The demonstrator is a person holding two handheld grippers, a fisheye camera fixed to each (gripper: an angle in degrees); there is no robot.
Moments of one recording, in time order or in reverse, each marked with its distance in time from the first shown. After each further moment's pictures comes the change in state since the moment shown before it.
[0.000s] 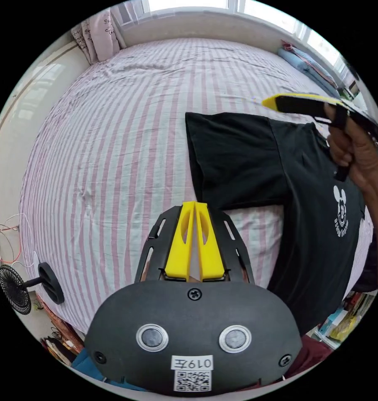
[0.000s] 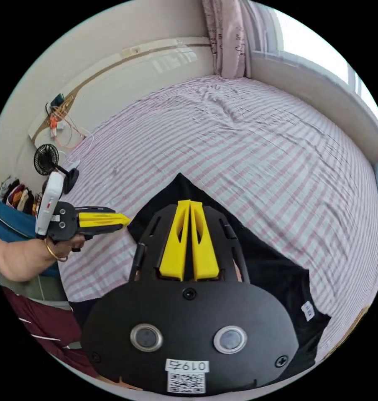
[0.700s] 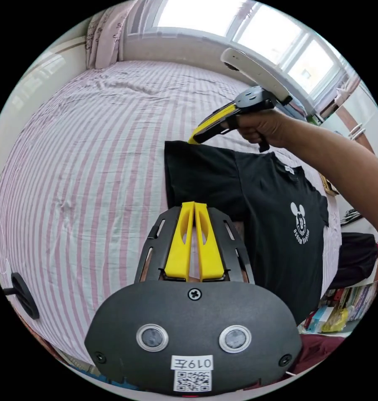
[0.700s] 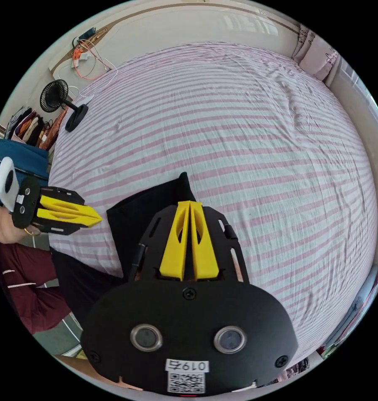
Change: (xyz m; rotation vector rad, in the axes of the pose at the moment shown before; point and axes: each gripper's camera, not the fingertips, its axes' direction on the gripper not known) left arm -0.022 0.092 0.019 0.120 0.234 0.005; right arm -0.069 -0.227 0.075 -0.410 -0.068 -0.498
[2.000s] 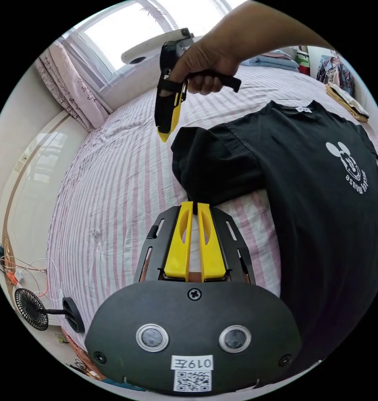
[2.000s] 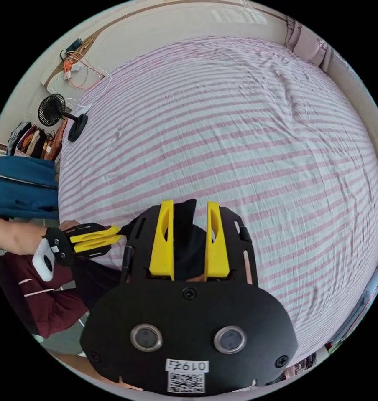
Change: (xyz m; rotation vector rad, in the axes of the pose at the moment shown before) left arm 0.108 0.141 -0.013 0.111 -0.421 0.307; right arm 0.042 -0.069 -0.042 -0.090 -0.161 0.064
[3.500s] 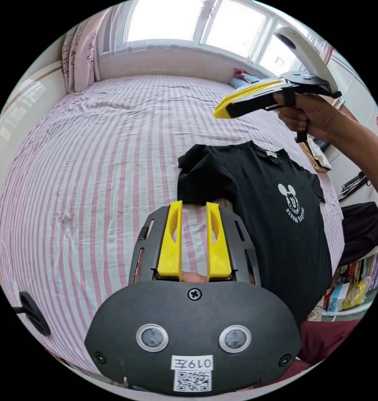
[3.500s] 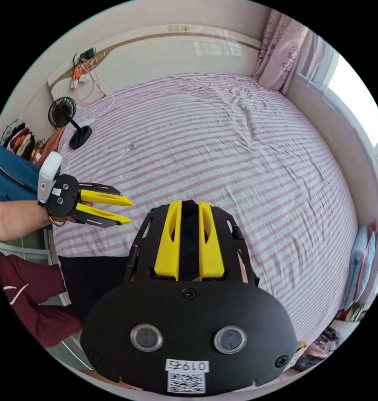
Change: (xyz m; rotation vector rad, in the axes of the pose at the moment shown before) left arm -0.189 -0.099 -0.203 -0.007 0.458 -0.194; right arm -0.092 0.236 0.143 0.186 0.311 -0.027
